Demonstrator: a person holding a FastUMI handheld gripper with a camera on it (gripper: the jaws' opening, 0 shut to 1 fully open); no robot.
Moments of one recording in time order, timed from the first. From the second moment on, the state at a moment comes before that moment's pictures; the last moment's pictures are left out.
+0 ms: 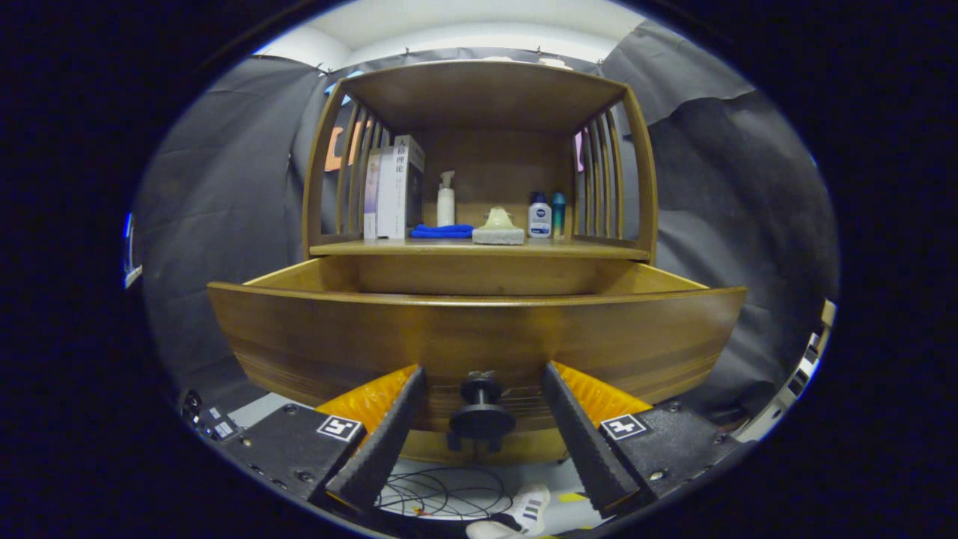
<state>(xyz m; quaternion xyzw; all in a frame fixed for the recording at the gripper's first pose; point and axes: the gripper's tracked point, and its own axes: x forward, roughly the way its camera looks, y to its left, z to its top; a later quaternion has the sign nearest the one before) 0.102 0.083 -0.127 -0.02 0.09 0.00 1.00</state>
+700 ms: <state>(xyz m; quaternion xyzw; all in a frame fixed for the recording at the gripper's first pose) 0.173 0.087 -0.114 -0.02 0.09 0.00 1.00</state>
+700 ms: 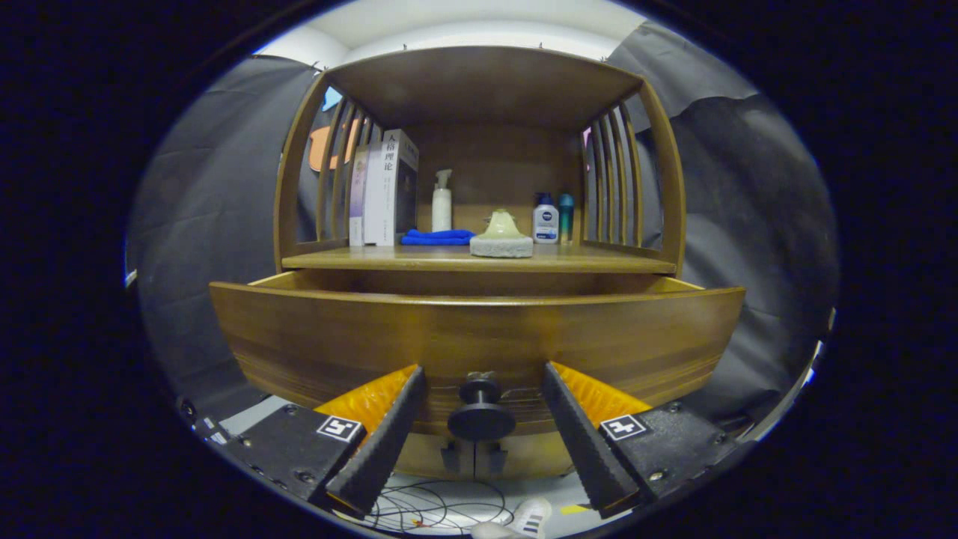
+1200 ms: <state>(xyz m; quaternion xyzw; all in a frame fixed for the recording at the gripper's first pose) 0.218 0.089 -0.113 -0.02 0.09 -0.01 1.00</state>
